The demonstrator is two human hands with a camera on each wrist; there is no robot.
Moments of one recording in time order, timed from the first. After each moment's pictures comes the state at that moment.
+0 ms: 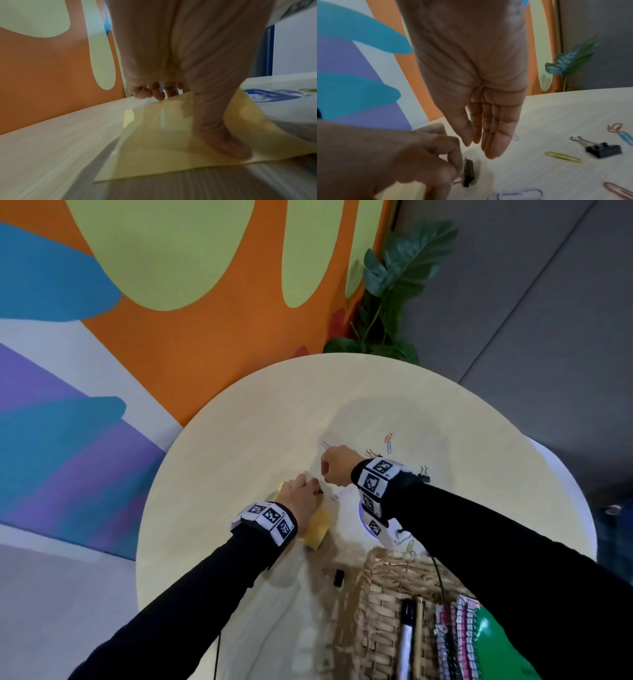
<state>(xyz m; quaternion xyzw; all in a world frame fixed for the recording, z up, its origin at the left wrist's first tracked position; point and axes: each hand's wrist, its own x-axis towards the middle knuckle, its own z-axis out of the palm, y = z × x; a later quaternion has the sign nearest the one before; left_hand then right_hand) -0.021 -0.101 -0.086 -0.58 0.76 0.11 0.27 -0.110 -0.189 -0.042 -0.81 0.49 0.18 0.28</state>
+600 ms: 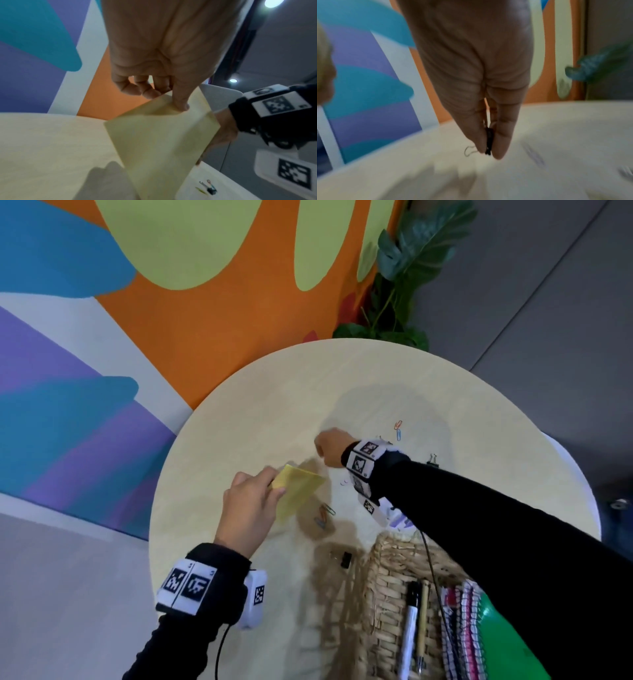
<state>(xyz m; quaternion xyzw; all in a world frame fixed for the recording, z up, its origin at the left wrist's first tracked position) 0.031 -0.010 -0.039 -0.75 0.58 0.19 -0.27 -0.082 -0.185 -0.050 -0.86 0.42 0.24 0.14</state>
